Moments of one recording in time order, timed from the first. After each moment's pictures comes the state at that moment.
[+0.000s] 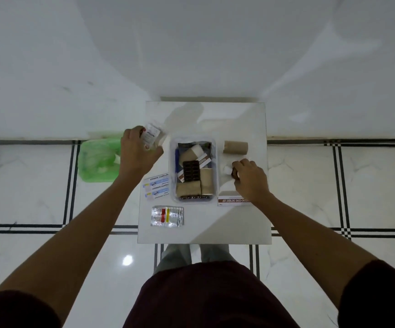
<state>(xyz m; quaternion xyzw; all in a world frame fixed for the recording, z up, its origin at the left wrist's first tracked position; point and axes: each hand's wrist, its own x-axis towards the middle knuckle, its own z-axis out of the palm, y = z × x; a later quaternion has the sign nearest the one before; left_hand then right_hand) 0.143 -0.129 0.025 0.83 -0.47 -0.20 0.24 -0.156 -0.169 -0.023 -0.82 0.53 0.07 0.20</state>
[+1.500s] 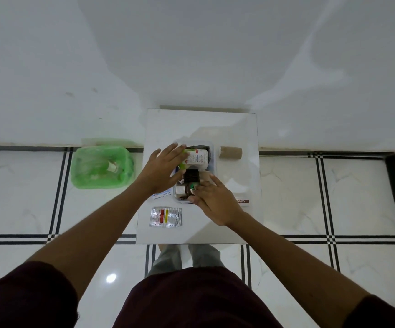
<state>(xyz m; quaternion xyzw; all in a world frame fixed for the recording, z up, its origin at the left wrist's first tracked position) 0.118 -0.101 0.007 0.61 -0.76 -0.19 0.09 -0.103 -0.097 0.025 -0.91 0.34 0.00 0.24</state>
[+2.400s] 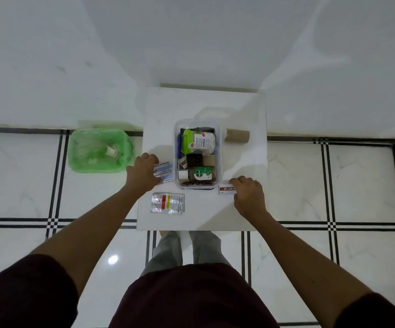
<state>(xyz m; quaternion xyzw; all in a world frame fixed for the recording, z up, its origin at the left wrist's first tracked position) 0.140 -0.055 -0.046 0.78 -0.55 -0.31 -0.03 -0.167 -0.084 -0.037 -0.81 0.55 0.09 0.19</state>
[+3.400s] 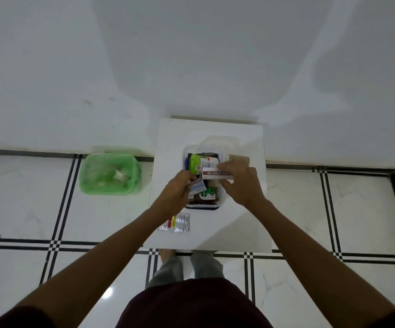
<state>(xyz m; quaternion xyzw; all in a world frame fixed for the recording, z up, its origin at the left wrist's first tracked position) 0.087 -0.053 0.029 0.65 -0.62 -0.35 0.27 -0.108 -0.141 0.058 -0.83 0.49 -0.11 0.25</state>
